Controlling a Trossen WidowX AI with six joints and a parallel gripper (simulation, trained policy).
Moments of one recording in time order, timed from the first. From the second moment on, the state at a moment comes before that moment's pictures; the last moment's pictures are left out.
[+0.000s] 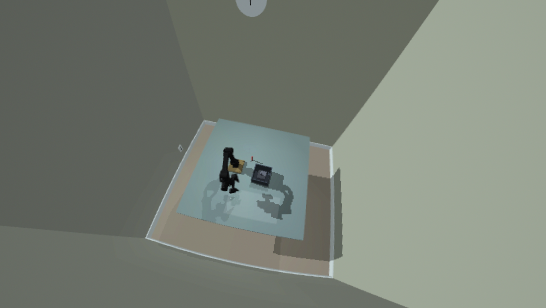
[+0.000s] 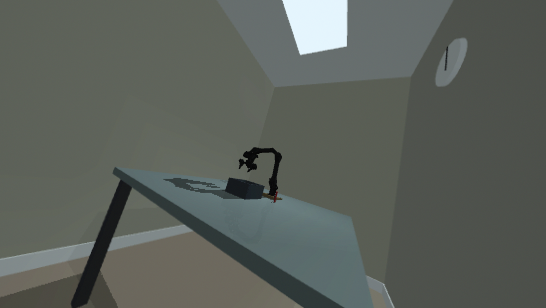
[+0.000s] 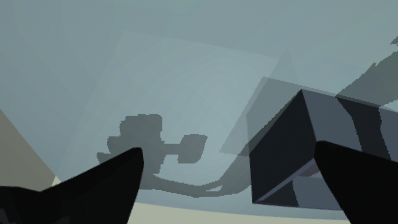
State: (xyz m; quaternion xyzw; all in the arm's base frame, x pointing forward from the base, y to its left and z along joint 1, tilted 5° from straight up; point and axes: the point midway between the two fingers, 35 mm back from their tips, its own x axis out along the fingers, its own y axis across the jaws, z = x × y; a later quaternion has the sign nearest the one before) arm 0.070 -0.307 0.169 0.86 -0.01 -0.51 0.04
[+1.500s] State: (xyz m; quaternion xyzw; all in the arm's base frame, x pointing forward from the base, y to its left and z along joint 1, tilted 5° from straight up) arm 0.267 -0.116 0.194 0.53 0.45 -0.46 0.55
